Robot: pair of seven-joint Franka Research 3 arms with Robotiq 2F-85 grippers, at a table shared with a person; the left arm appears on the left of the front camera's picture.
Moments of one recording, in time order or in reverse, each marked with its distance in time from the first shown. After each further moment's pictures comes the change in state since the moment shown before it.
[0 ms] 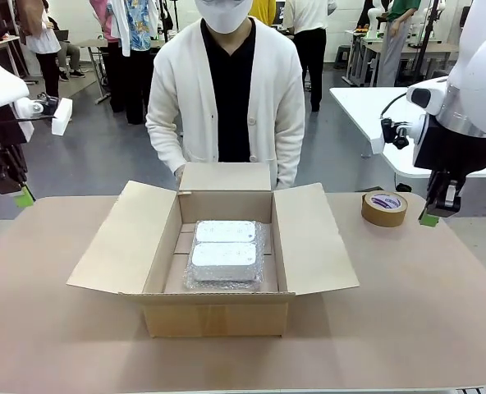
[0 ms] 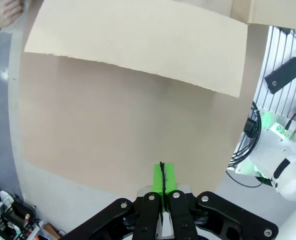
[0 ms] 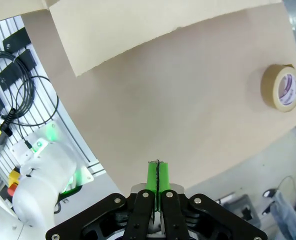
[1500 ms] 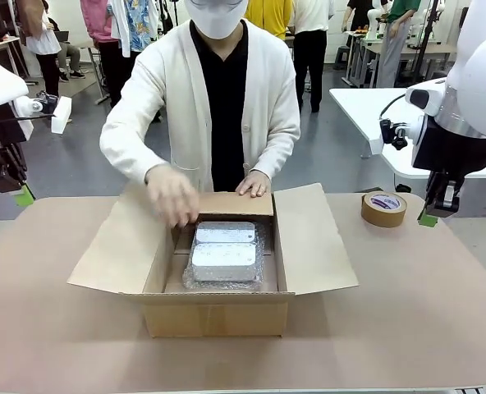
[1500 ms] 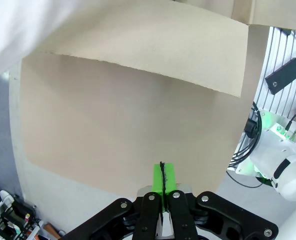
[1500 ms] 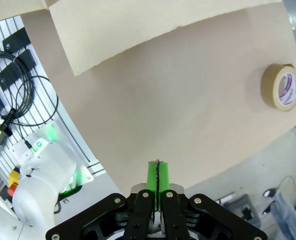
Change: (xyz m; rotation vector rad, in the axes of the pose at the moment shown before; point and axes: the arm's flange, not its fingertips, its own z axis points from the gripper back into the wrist) left arm -0.001 0.000 0.002 0.003 -0.003 0.002; right arm 0.000 0.000 0.000 0.000 0.001 -0.002
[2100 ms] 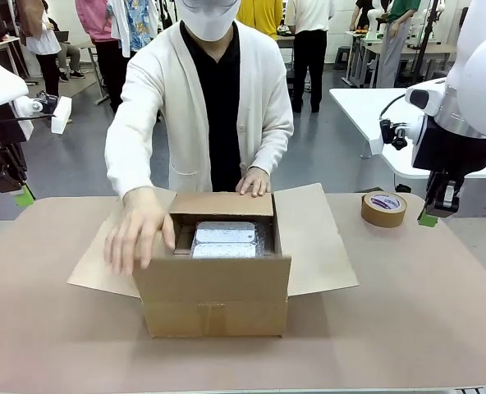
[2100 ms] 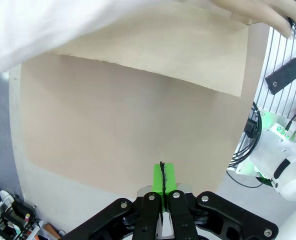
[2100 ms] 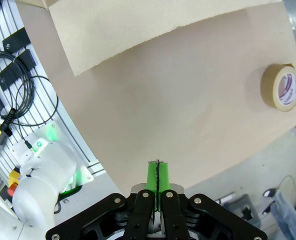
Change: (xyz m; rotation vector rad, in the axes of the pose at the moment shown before) left arm 0.000 0.000 0.000 0.000 0.000 0.000; right arm 0.000 0.000 0.000 0.000 0.000 0.000
